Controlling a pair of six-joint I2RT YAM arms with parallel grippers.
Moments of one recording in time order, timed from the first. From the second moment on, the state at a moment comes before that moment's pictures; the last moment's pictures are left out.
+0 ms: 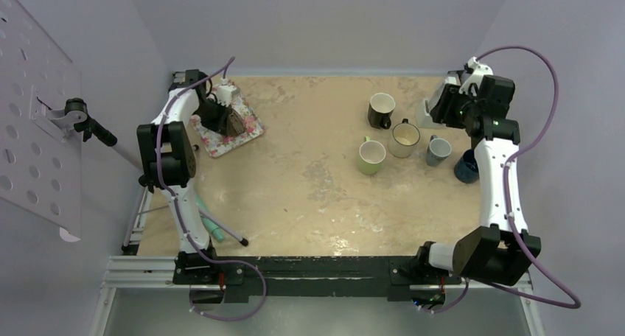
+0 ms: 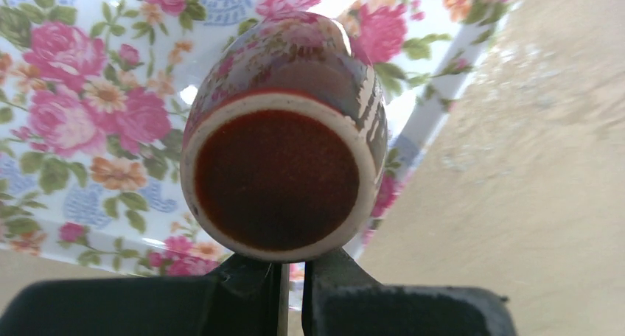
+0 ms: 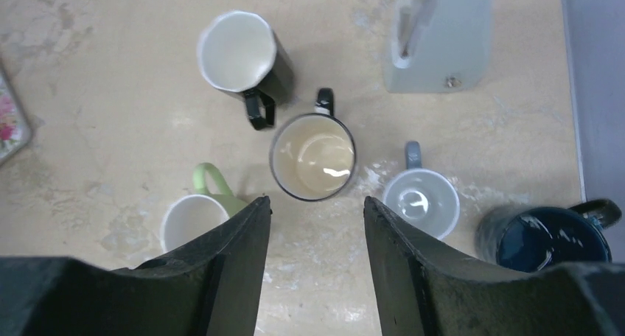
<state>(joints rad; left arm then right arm) 0.11 2.14 1.75 -0.88 0.33 0.60 -0.25 1.28 1.29 -0.61 -0.26 0.07</state>
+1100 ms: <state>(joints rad) -0.05 1.80 1.95 -0.88 1.05 -0.16 0.56 1.78 1.44 0.56 -0.57 0.89</state>
